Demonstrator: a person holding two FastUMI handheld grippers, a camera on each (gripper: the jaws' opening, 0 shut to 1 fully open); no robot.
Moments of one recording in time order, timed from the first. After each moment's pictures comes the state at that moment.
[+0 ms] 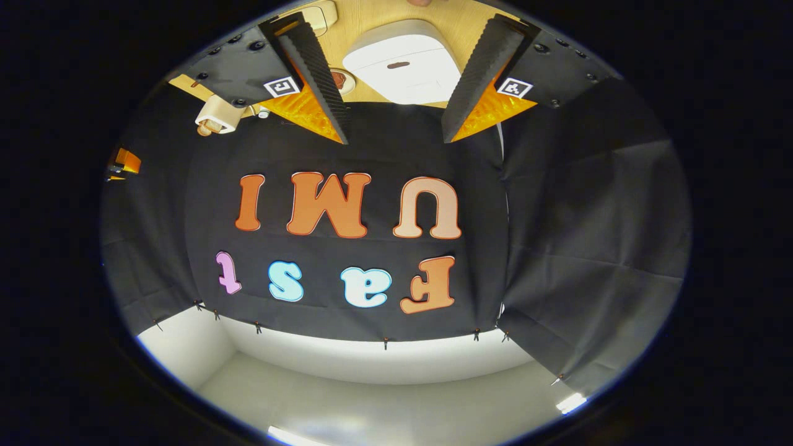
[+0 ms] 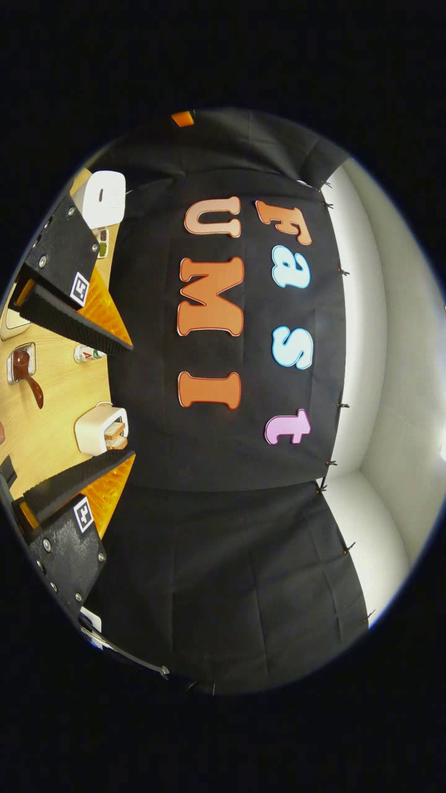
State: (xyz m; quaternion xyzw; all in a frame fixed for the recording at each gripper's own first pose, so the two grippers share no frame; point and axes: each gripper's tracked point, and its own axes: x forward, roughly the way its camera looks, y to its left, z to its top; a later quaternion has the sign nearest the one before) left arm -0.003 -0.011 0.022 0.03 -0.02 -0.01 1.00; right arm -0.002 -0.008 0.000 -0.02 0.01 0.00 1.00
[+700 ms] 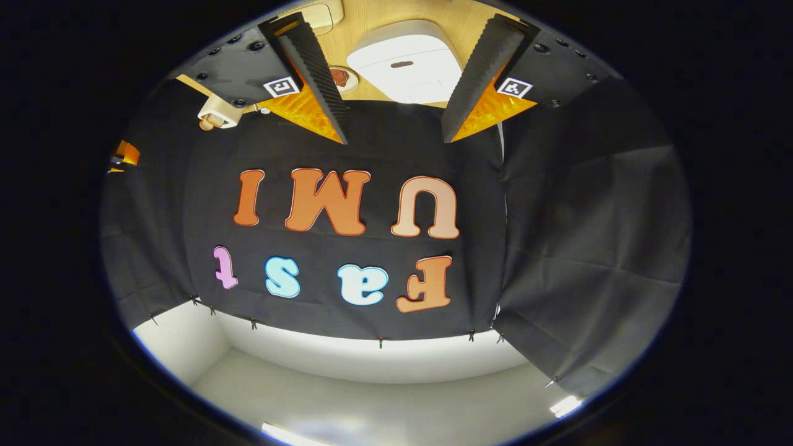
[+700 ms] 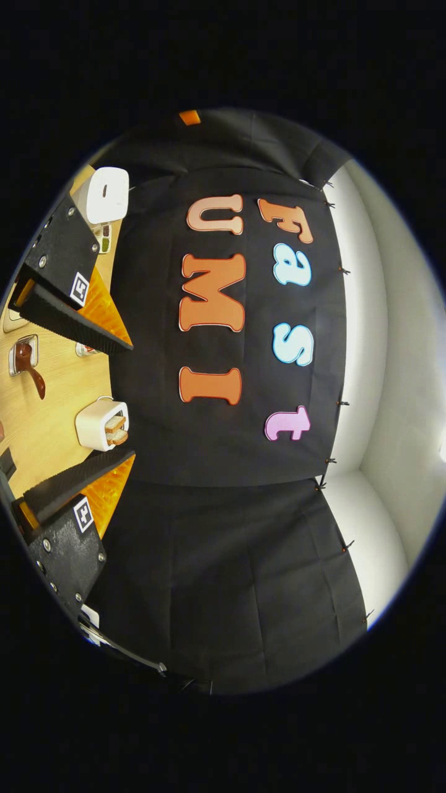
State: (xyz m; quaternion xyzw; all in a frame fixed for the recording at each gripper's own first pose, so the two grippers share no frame) left arm -0.007 -0.010 0.025 0.01 -0.01 -0.01 1.00; right arm -0.006 -0.023 -0.002 -0.03 0.01 0.00 1.00
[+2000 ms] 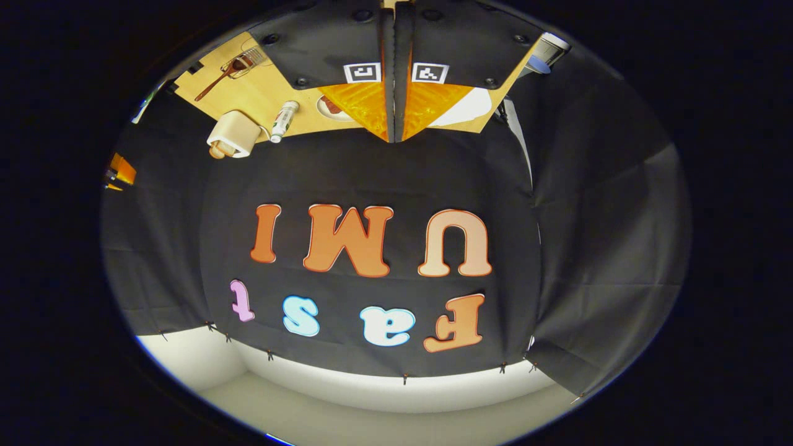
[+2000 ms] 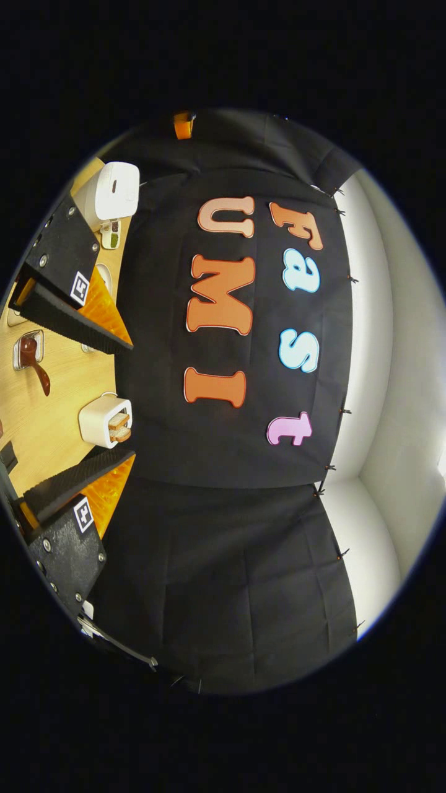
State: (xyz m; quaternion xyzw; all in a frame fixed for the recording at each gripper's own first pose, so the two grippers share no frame) left arm 0.059 -0.029 -0.039 0.03 0.09 -0.07 0.99; right arm -0.013 -0.021 -0.005 -0.05 0.02 -0.01 1.00
